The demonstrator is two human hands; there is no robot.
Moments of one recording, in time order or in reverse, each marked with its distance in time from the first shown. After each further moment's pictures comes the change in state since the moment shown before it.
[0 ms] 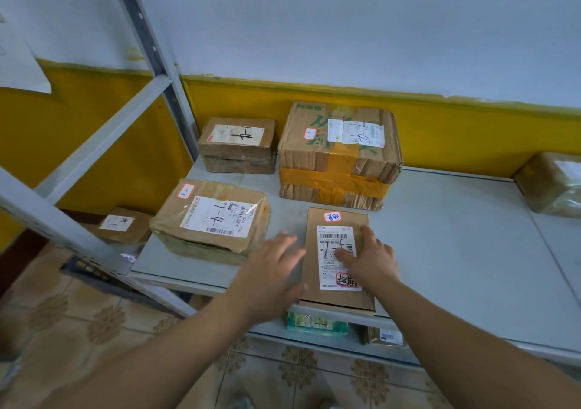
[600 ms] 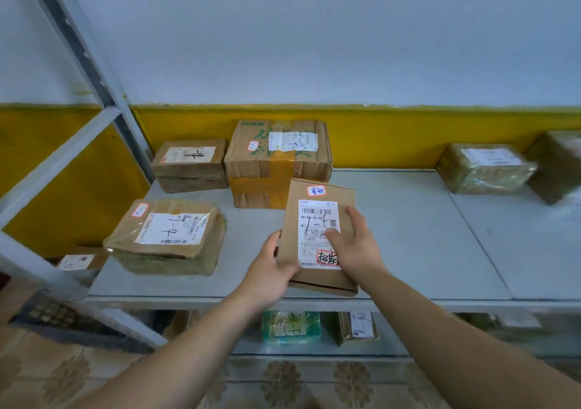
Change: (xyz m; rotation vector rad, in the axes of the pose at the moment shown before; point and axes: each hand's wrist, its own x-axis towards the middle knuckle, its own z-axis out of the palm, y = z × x) left_hand 0.016 0.096 0.001 -1.021 0.026 -0.371; right_hand -0.055 0.034 -0.064 0.581 0.184 -0.078
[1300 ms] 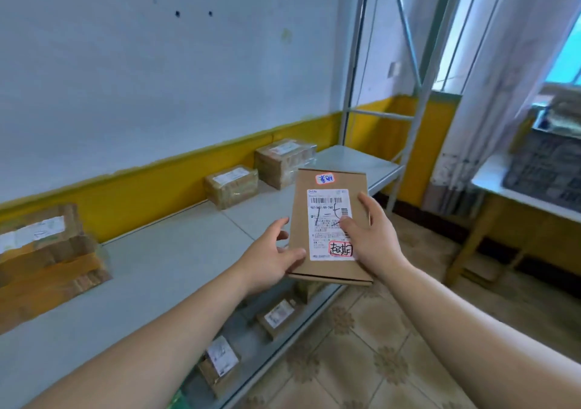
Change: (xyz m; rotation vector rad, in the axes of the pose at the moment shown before) left_hand -0.158 0.148 0.249 0.398 -0.673 0.563; right_hand -0.251 0.097 -0.317 0.173 0.865 0.093
